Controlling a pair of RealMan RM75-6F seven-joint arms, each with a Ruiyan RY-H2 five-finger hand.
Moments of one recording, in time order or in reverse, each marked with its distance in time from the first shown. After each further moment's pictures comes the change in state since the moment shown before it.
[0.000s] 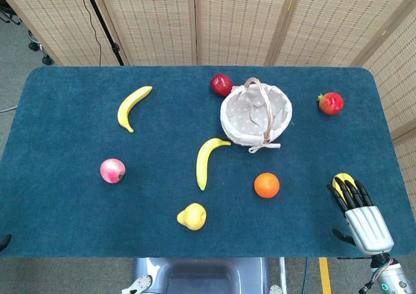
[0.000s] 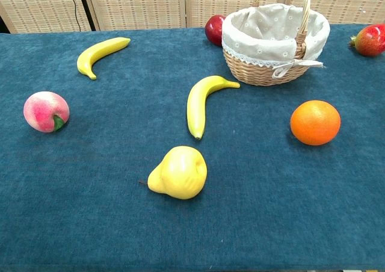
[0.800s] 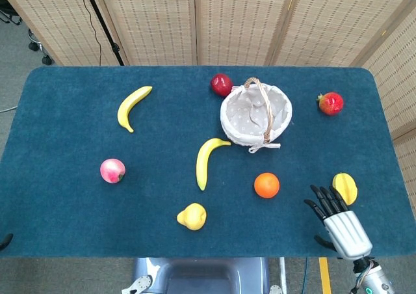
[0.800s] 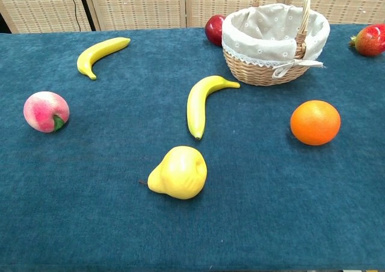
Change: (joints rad) left arm -0.010 0.009 -0.004 -0.001 -0.021 -0.036 -0.027; right arm 0.027 -0.058 -0.053 -0.002 -0.117 -0.020 -0.026
